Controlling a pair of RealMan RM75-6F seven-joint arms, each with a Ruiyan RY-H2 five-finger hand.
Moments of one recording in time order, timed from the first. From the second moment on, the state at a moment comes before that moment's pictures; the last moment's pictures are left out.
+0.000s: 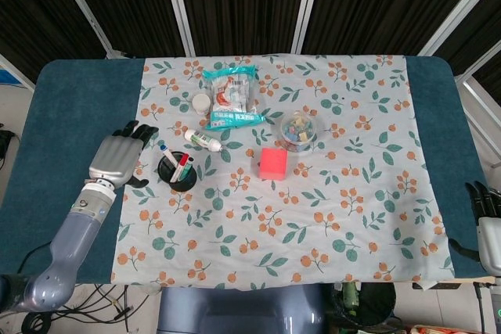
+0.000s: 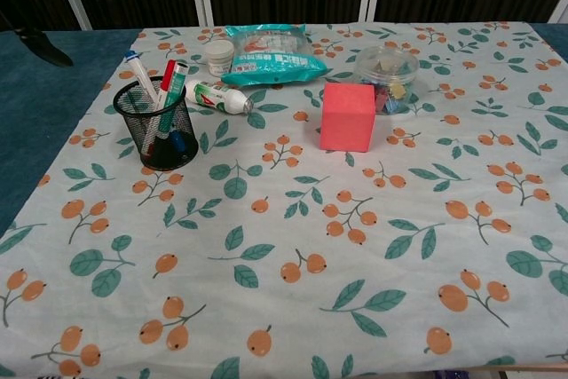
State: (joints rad) left arm -0.91 -1.07 -0.19 -2.05 0.47 1.14 0.75; right arm 0.04 -1.07 0.11 -1.61 -1.37 1.47 -0.12
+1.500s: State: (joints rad) left arm -1.00 -1.32 -0.16 -1.63 0.53 0.98 0.60; right arm 0.04 -1.09 0.12 -1.58 -1.31 1.46 -0.18
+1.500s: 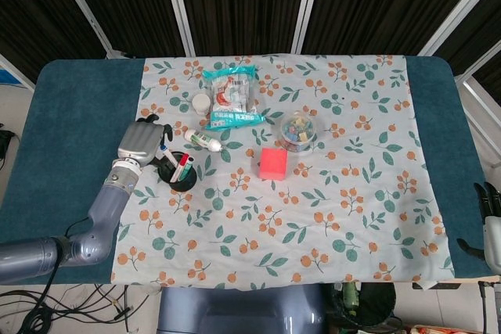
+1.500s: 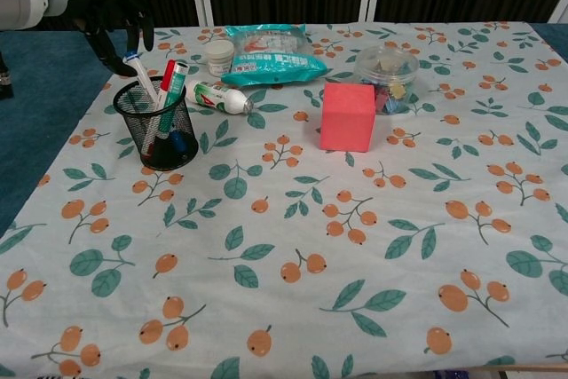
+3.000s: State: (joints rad) left arm -1.01 -1.26 -0.18 -1.73 0.50 1.00 0.65; right arm 0.05 -1.09 0.11 -1.58 -1.31 1.45 -0.18
